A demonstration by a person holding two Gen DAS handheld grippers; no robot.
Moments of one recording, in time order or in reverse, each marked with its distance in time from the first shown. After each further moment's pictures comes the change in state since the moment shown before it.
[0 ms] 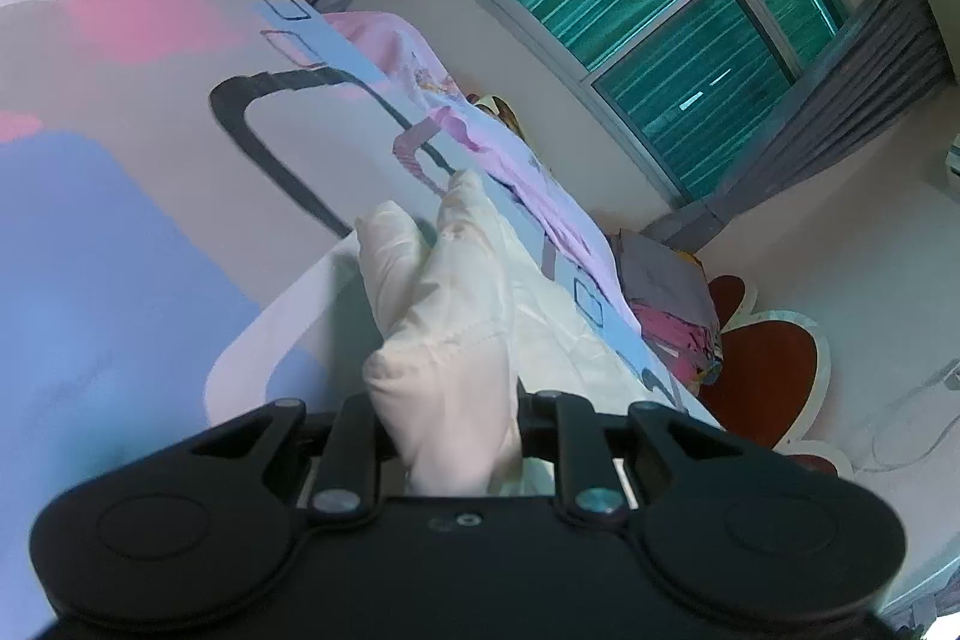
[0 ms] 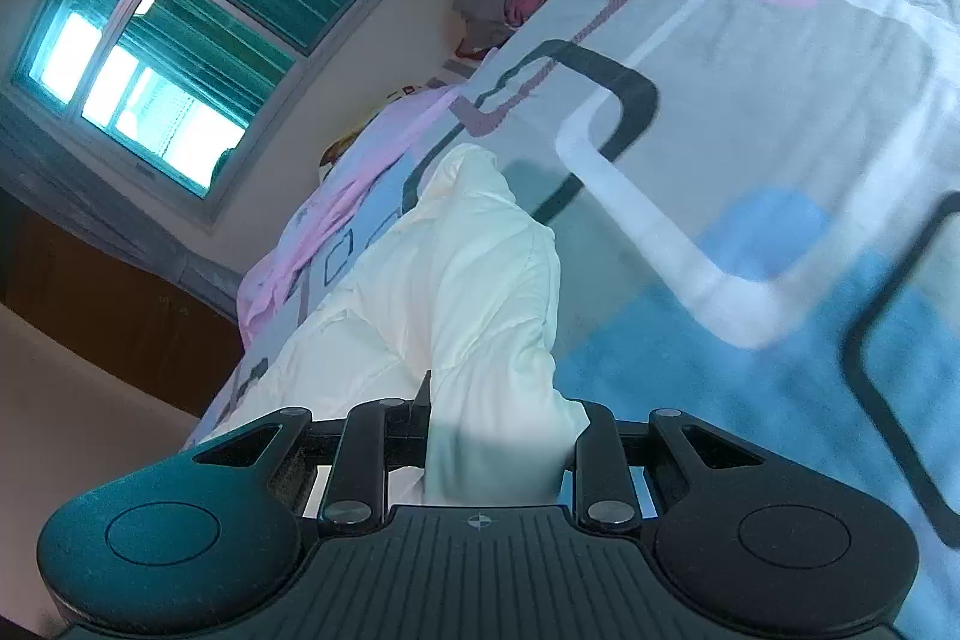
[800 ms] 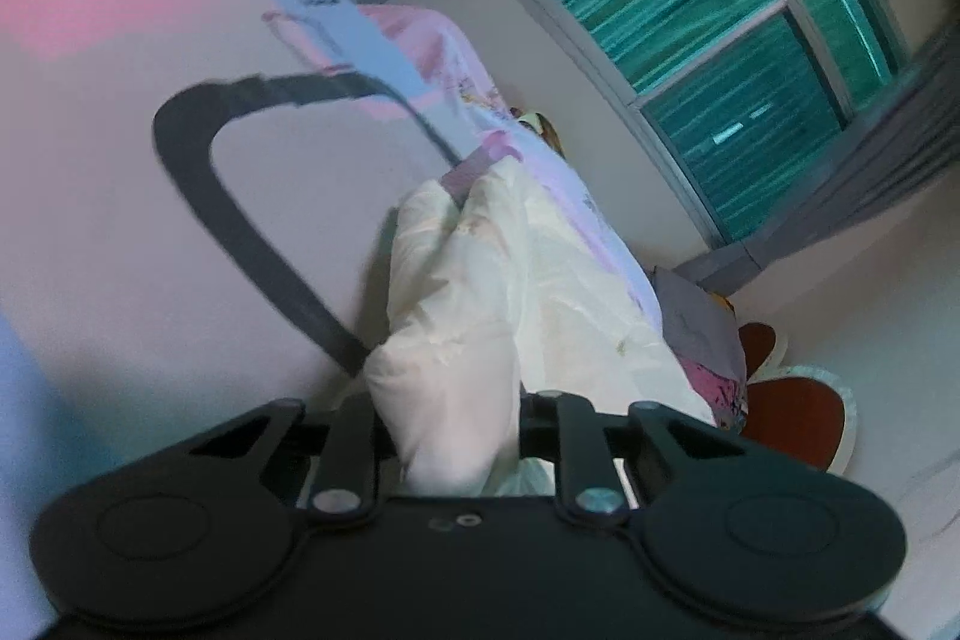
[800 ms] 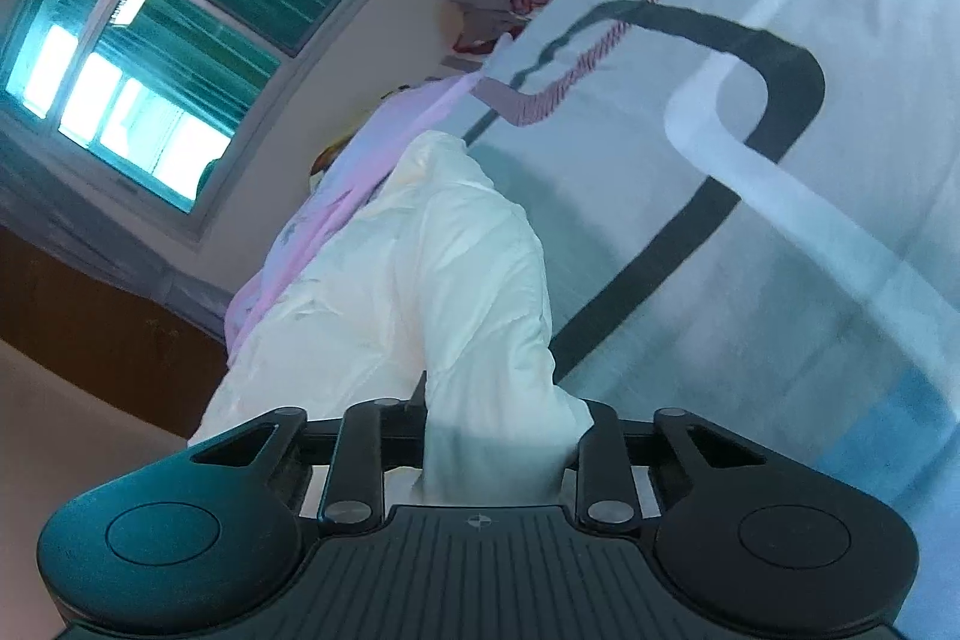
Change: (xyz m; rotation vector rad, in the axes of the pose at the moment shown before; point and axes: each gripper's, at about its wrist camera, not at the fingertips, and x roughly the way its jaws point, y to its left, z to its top) left arm 0.113 0.034 0.071 -0.075 -0.013 0.027; right arm 0.129 0.034 0.032 0.031 -0.016 0.002
